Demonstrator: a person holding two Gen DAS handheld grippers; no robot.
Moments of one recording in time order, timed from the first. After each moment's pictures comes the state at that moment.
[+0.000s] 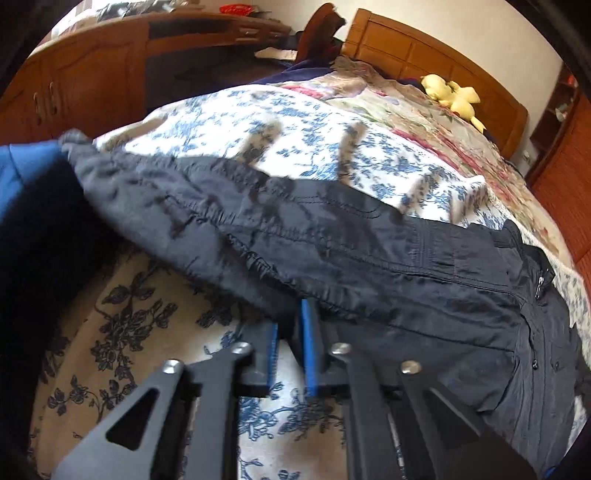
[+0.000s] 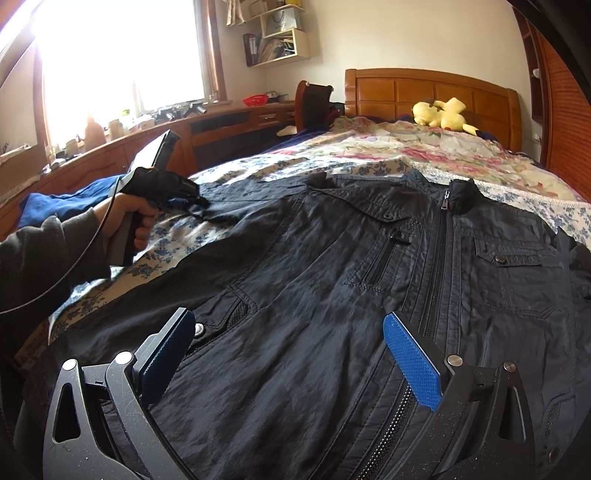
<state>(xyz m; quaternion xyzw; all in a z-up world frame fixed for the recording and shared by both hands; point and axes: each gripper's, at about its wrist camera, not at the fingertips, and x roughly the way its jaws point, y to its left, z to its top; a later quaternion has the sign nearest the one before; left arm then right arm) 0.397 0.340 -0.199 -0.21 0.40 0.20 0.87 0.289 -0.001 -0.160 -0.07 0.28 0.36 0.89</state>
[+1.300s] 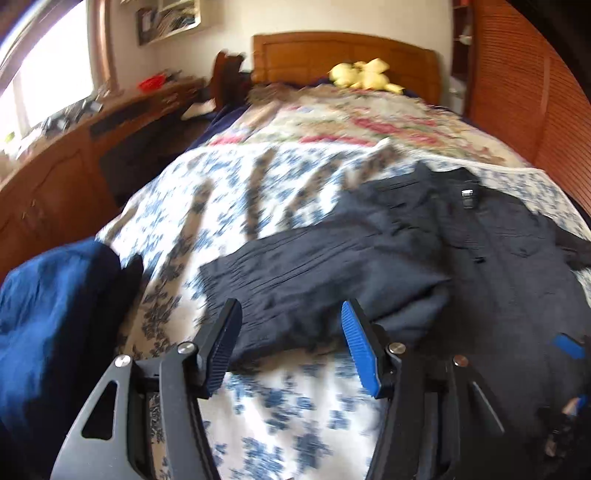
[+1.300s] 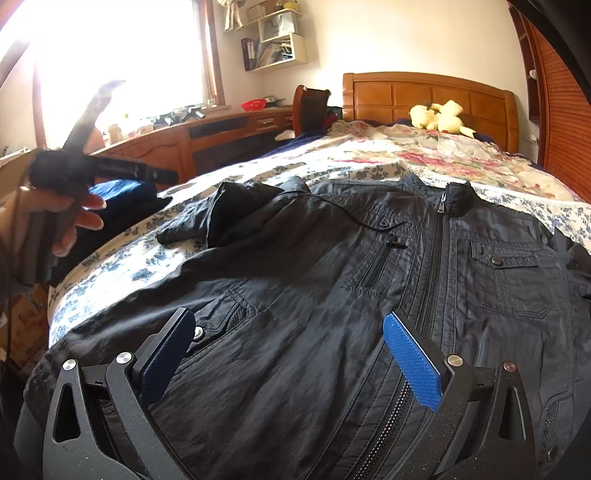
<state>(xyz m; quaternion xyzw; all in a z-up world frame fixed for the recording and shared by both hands) 0.323 0.249 -0.133 -0.05 0.39 0.12 0.91 0.289 -0.006 -0.159 -0.06 0.27 0.36 0.89</state>
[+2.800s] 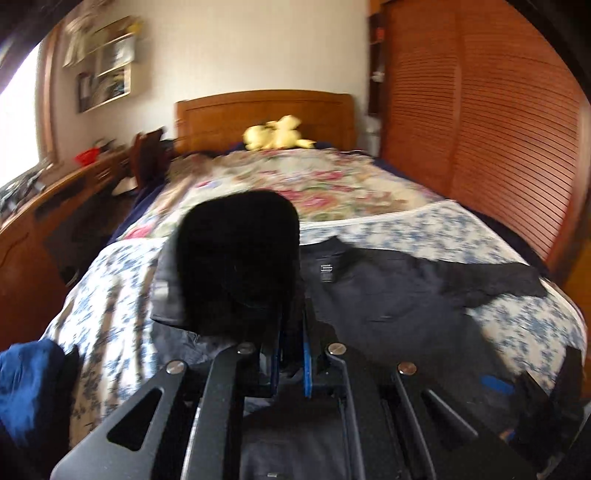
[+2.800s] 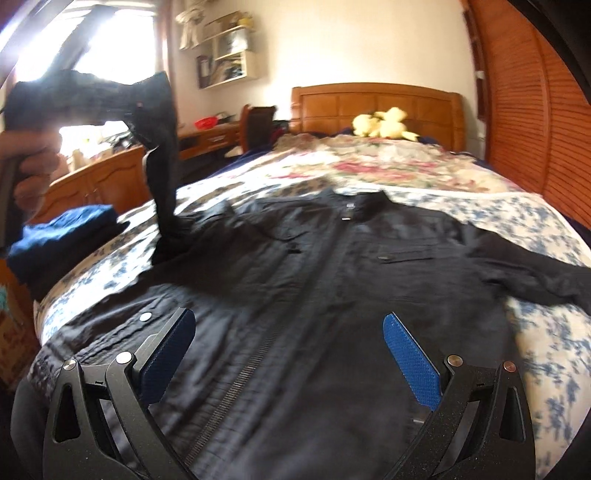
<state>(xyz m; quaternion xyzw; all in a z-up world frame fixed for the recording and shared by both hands) 0.319 0.056 0.015 -0.01 0.29 -0.03 0.96 0.272 -0.136 -0.110 -0.03 0.26 0.26 0.93</state>
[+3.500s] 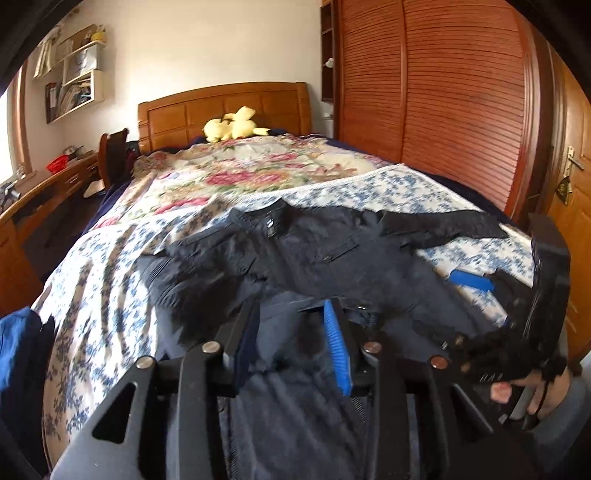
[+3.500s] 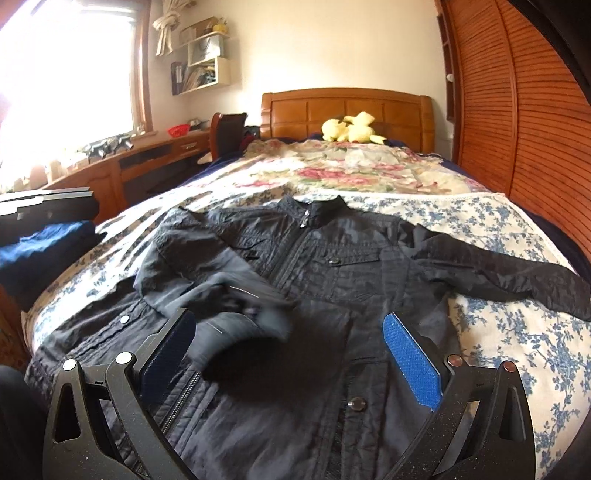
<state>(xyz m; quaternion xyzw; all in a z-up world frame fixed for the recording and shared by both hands) 0.231 0.010 -0.038 0.02 0.30 -0.08 0.95 0.261 -0.152 -0.093 -0.05 0.26 0.23 0.94</state>
